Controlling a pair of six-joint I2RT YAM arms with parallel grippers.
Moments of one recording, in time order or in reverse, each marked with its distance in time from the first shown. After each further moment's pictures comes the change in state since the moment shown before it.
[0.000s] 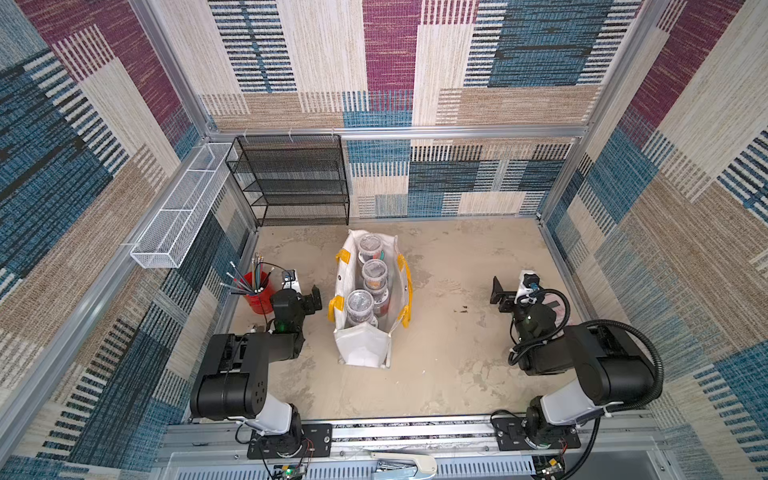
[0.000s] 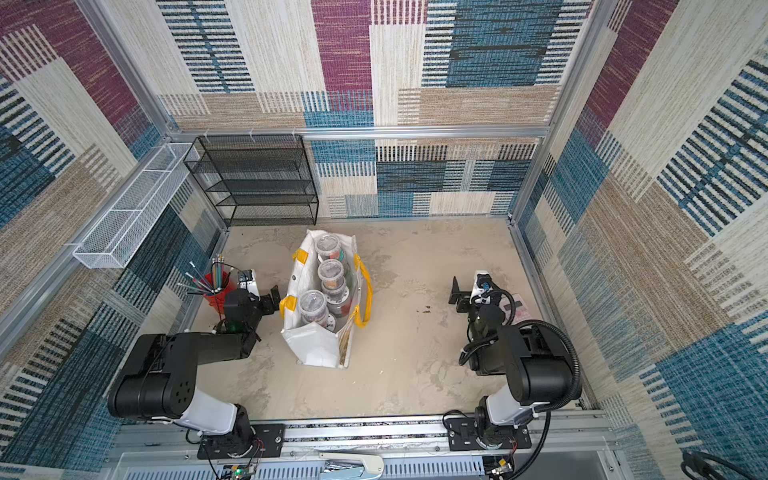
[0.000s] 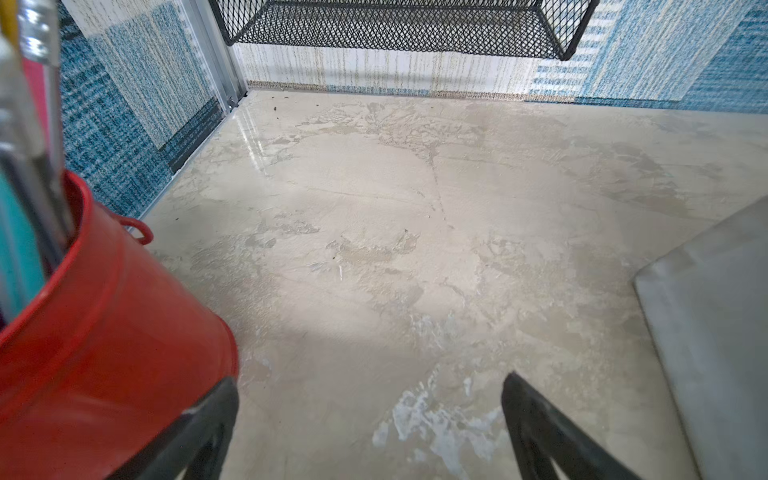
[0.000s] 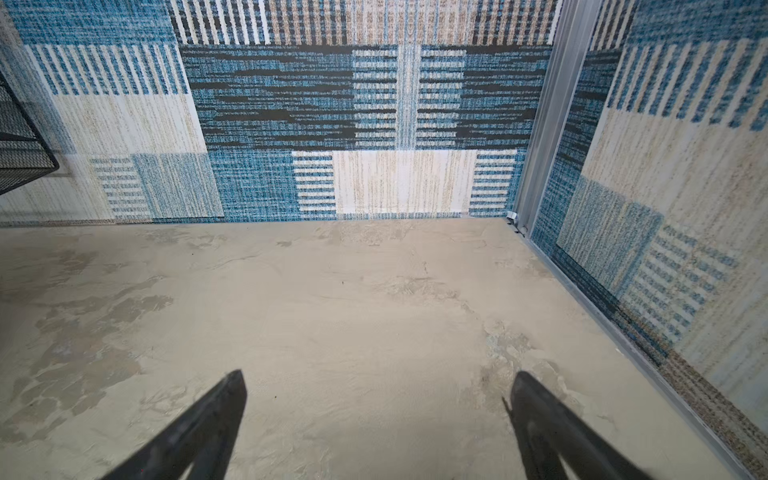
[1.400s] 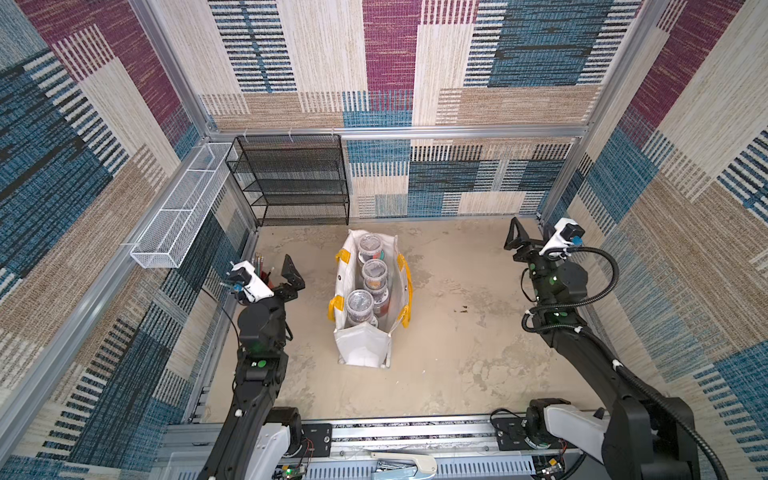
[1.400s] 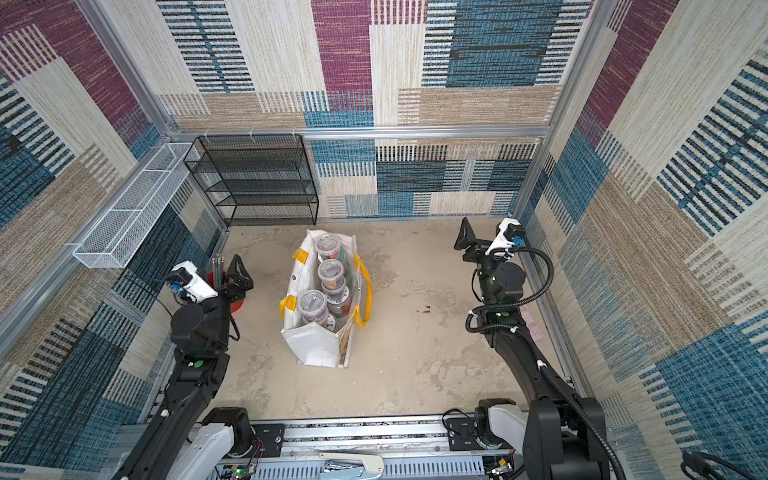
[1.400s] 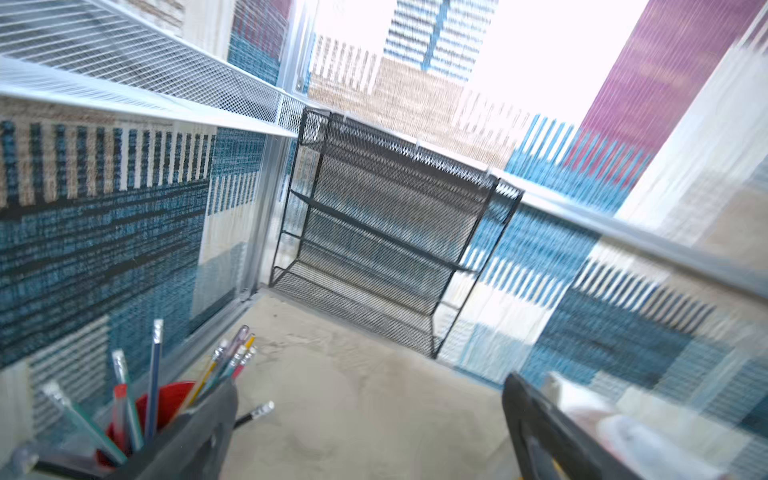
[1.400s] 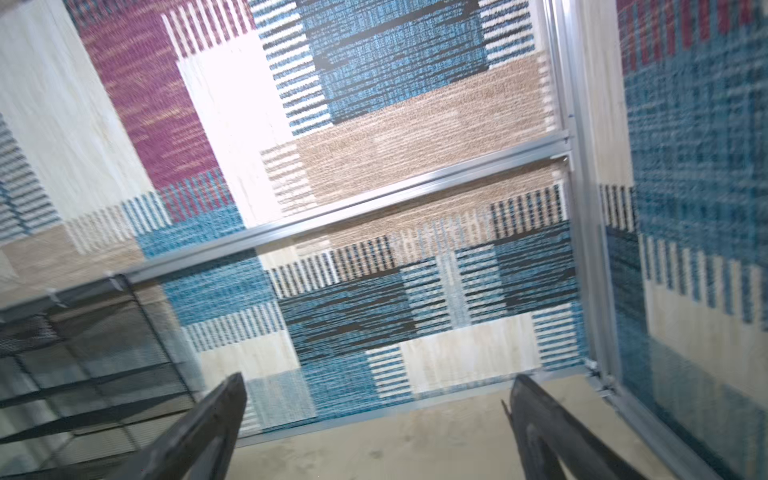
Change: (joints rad) left arm -0.039 -0.869 -0.024 -0.306 -0.106 -0.351; right arm 0.012 -0.438 0.377 -0.542 -0.027 0.354
